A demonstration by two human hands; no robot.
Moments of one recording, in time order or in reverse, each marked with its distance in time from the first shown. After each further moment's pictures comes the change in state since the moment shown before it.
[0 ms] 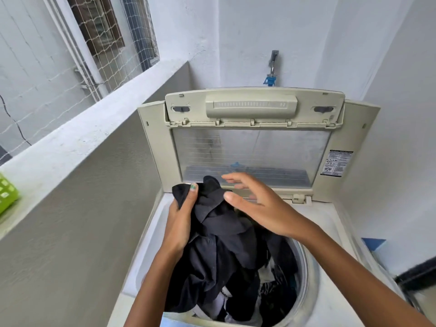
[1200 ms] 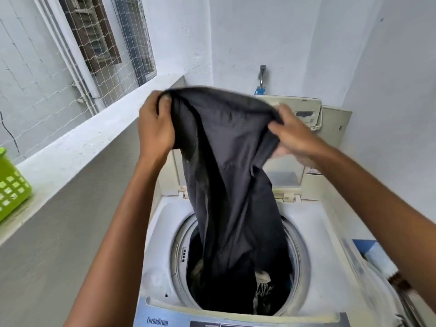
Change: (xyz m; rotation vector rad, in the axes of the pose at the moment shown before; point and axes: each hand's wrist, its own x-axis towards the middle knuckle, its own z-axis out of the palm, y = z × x) left_hand 0.050 0.141 0.019 0.424 0.256 0.747; right_hand 0.026 -0.047 -0.094 0.216 0.394 0.082
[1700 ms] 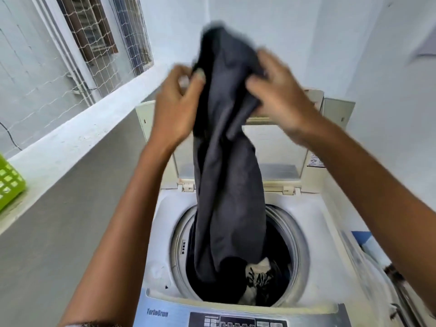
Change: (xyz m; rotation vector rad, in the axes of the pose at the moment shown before) left_hand -0.007 0.040 0.017 -0.023 -0.182 0.111; right_hand -0.009 -0.060 0.031 0.058 -0.040 -0.463
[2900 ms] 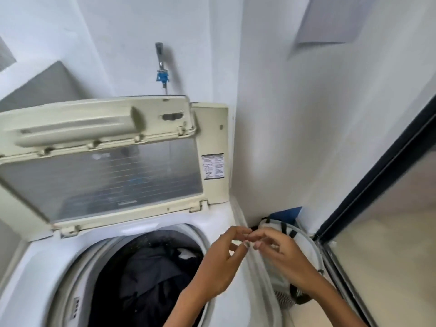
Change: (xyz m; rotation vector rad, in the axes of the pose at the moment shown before) left_hand -0.206 -0.024 0.279 -0.181 -0.967 -0.488; right_hand -0.258 0.174 -0.198 -0.134 0.100 0.793
